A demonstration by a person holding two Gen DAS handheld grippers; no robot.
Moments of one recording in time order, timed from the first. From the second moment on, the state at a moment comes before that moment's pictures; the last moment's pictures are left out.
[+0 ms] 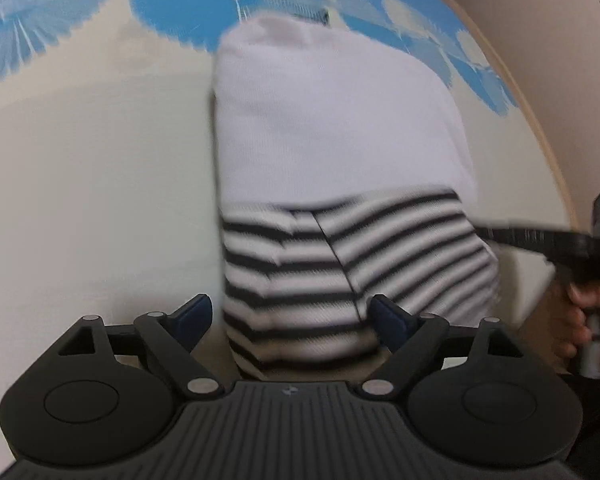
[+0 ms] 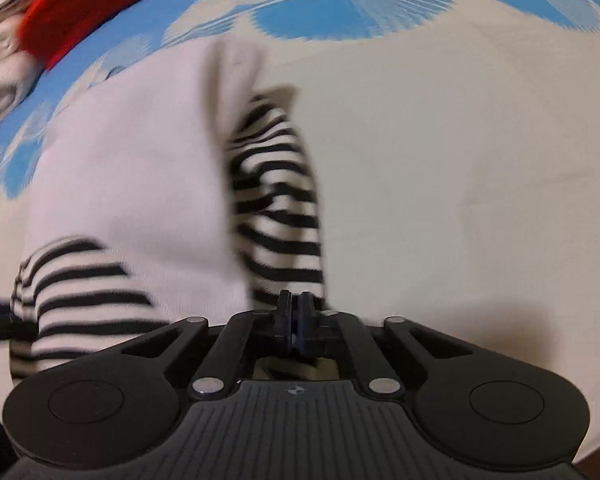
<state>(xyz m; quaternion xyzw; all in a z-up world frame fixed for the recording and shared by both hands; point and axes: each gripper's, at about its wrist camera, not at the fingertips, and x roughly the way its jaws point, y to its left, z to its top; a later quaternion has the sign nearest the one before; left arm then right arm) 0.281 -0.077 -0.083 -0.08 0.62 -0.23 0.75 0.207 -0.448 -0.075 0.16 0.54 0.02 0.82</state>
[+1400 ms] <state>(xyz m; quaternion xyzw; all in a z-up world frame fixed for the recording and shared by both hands) 0.380 0.019 -0.021 -0.24 0.39 -0.15 0.88 0.293 -0.392 -0.035 0.35 0.35 0.17 0.85</state>
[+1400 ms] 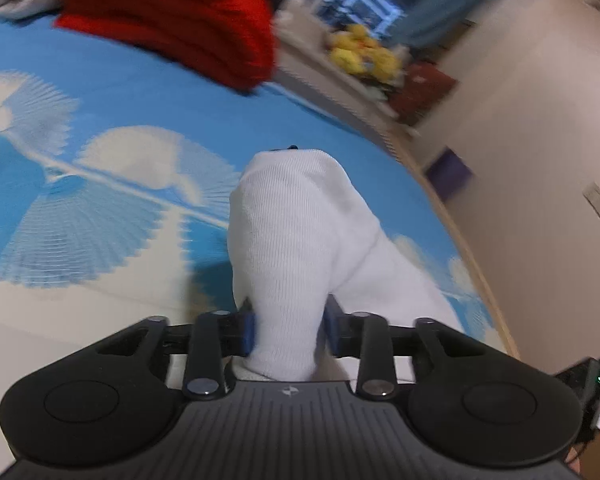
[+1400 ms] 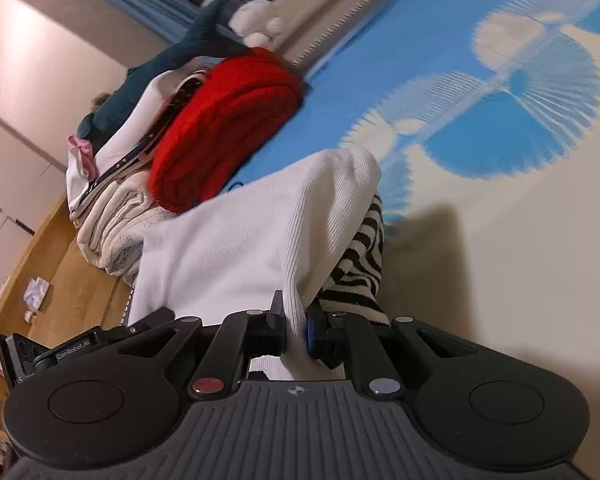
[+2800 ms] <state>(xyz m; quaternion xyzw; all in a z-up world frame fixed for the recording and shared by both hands) 0.136 0.007 0.089 -0.01 0.31 -0.04 0.95 0.125 -0.333 0.075 0.08 0.28 0.08 0.95</state>
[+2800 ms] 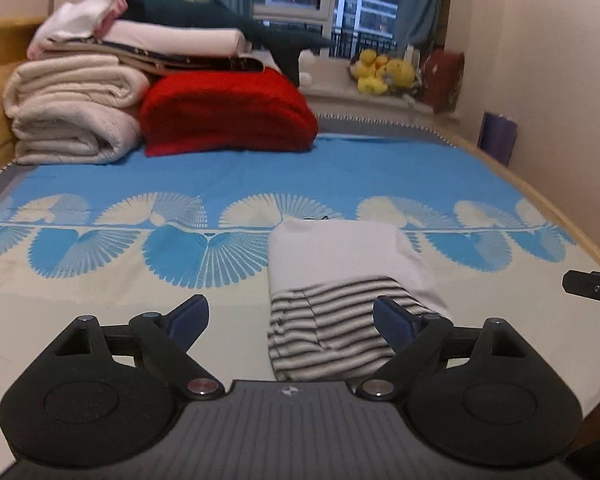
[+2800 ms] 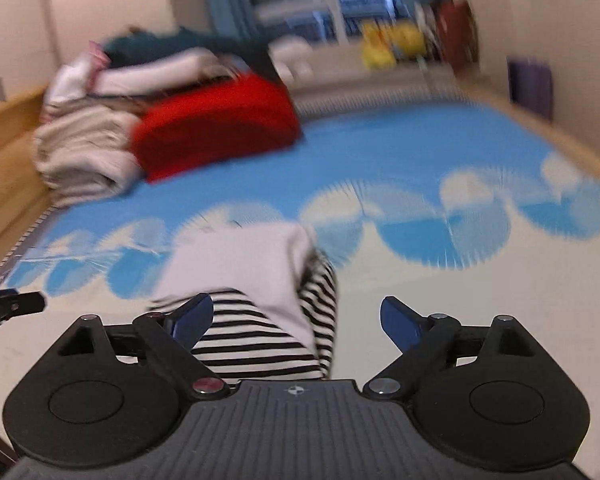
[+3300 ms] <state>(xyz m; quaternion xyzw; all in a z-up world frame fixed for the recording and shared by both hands) 0.085 -0.053 0.023 0.00 0.37 0.01 0.93 0.051 -0.290 0.037 0.02 0.28 0.06 0.96</state>
